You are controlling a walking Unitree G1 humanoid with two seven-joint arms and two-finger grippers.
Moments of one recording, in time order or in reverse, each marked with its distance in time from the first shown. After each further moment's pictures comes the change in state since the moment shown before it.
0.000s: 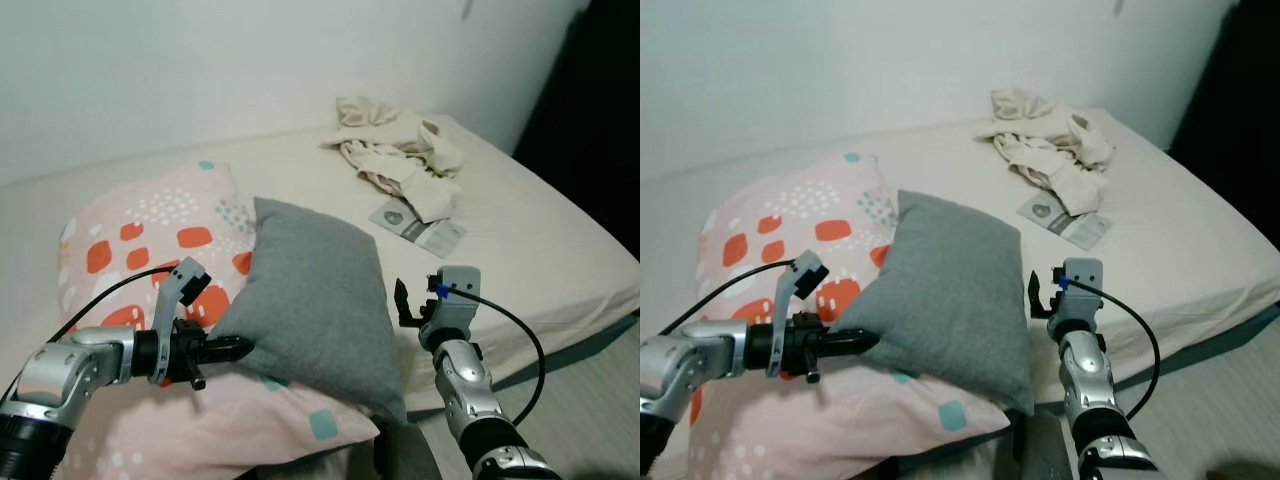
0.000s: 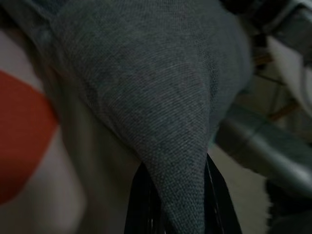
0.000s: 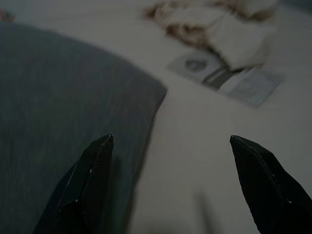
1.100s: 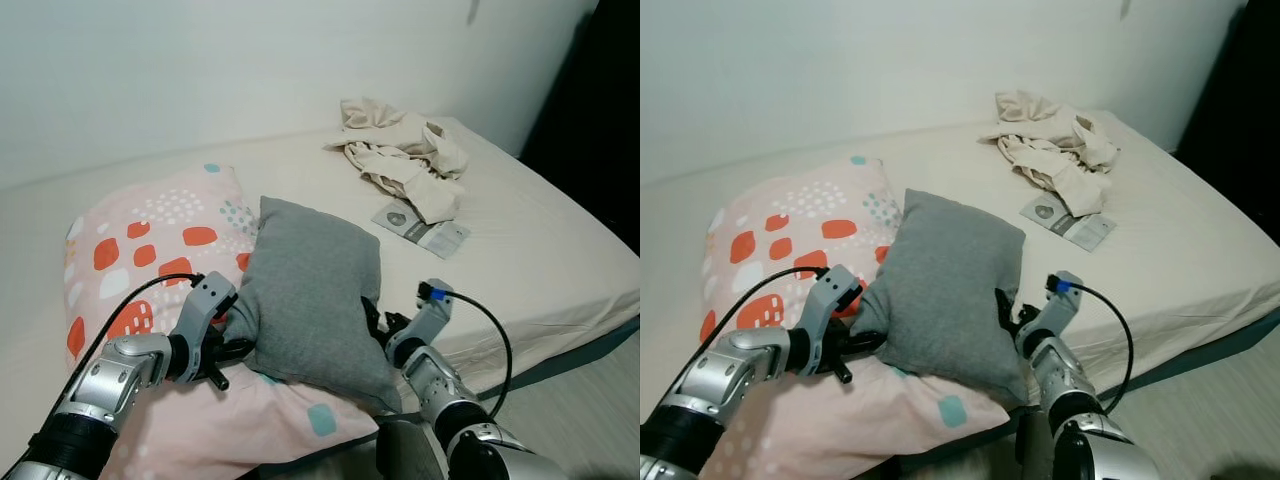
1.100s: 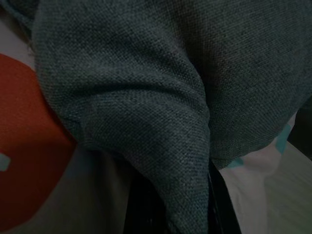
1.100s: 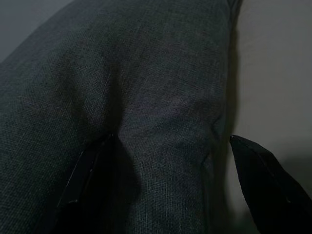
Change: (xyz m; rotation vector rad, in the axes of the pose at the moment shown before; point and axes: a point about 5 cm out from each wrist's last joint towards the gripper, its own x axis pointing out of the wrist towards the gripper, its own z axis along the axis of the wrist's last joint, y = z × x) left arm 0.040 0.012 -0.018 0.145 0.050 0.233; right arm 0.002 0.040 -0.030 0.599 0.267 0.195
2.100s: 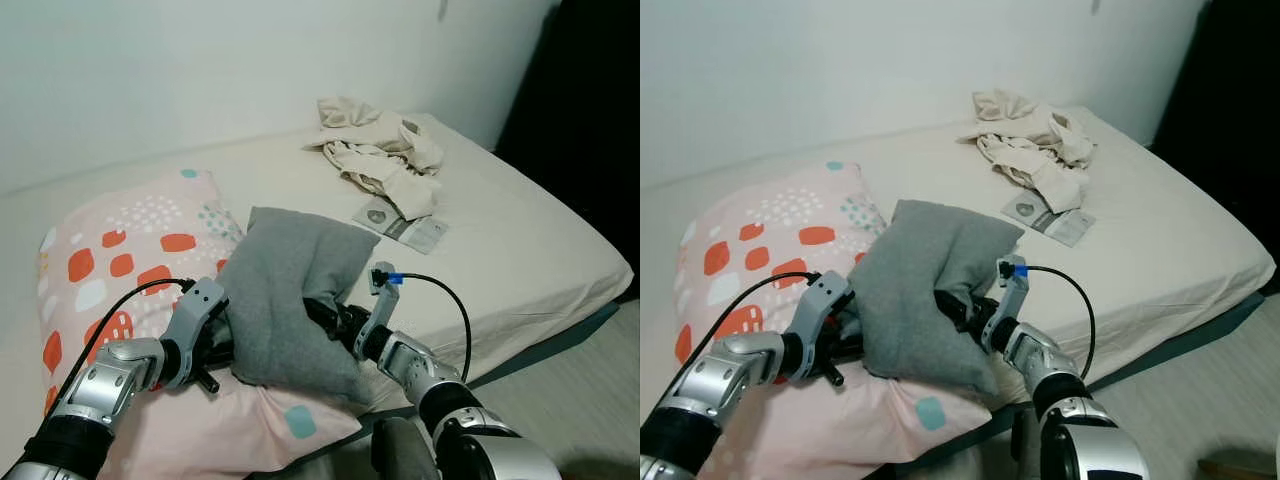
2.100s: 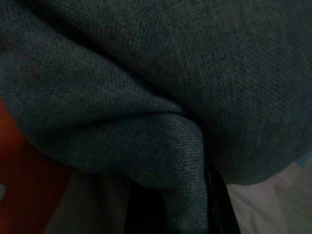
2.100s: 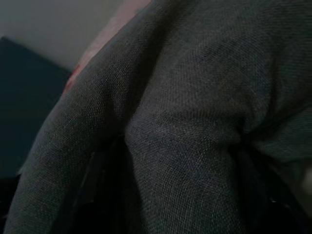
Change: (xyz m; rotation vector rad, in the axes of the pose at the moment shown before) left arm 0.002 0.003 -0.011 -0.009 0.036 0.017; right arm 0.010 0.047 -0.006 -0.061 0.170 0.385
